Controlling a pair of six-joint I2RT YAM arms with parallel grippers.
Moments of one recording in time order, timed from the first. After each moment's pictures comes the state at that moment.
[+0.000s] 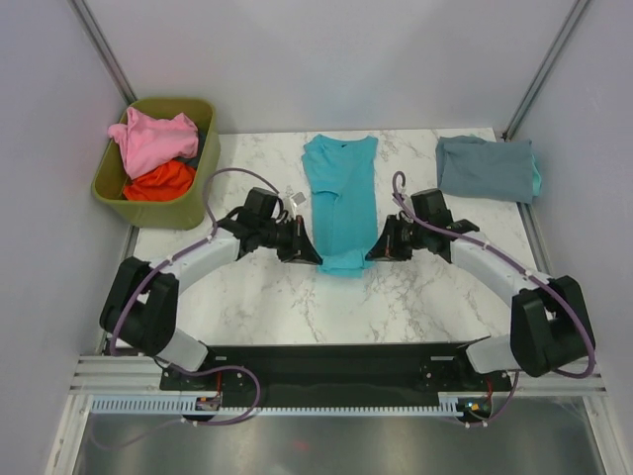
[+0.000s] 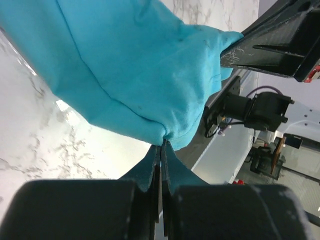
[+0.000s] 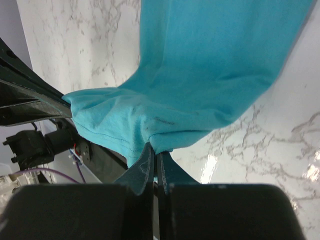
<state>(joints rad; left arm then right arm) -0.49 1.49 0.89 -0.24 0.70 -0.59 0.34 1.36 0.83 -0.37 -0.56 0.57</state>
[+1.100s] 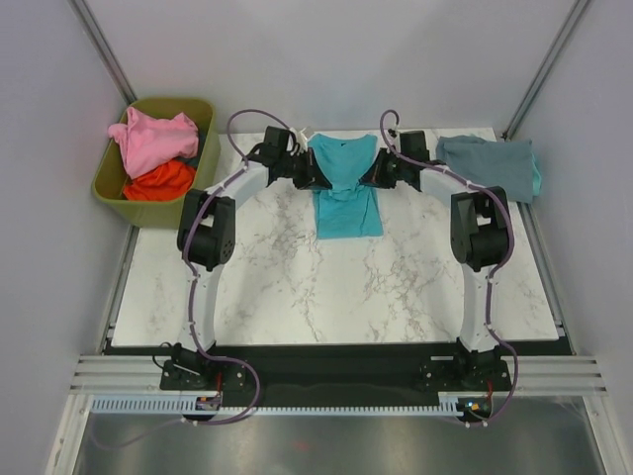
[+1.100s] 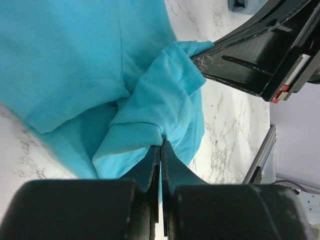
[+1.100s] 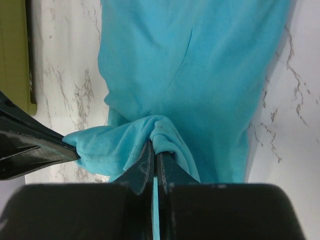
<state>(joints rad) -0.33 2.30 1.84 -0.29 0.71 -0.47 0.20 2.20 1.62 -0.14 -0.49 0.53</state>
